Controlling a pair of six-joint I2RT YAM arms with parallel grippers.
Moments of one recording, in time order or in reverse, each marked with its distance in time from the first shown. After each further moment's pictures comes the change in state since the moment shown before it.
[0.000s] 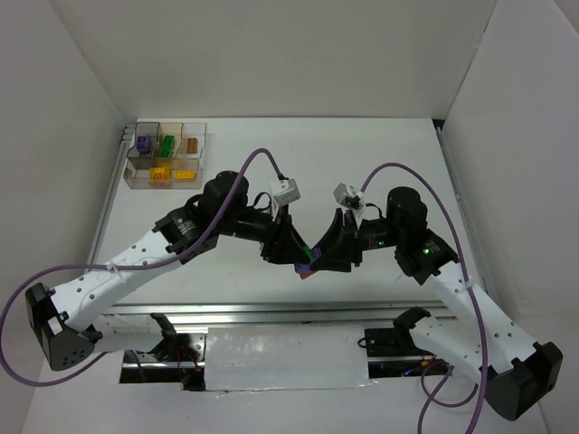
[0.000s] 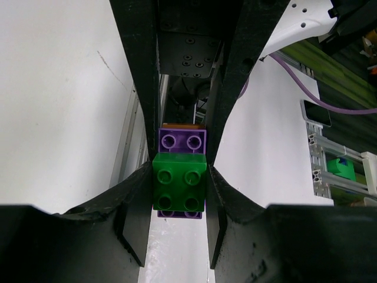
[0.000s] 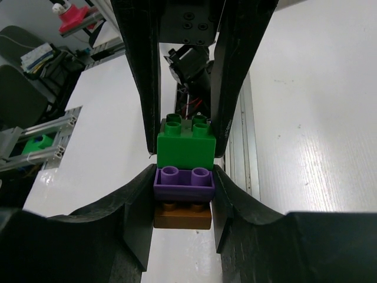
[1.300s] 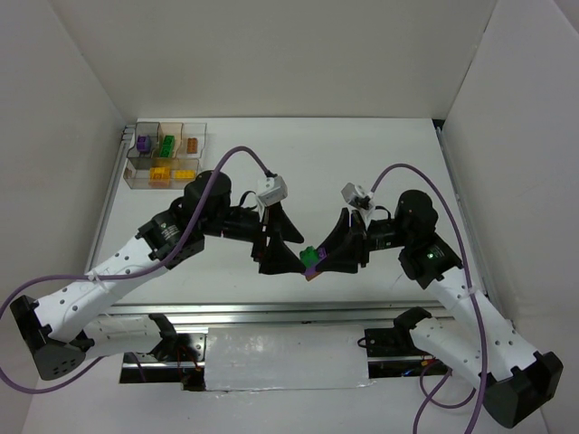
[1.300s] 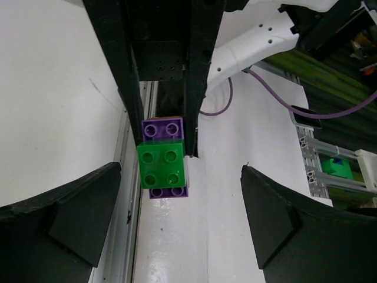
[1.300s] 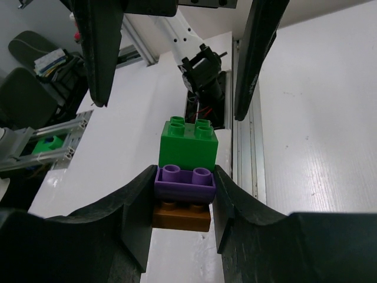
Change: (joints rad) left arm -0.001 -0.080 0.003 0.024 0.033 0.002; right arm -0.041 -0.049 -0.042 0.133 -0.074 0.106
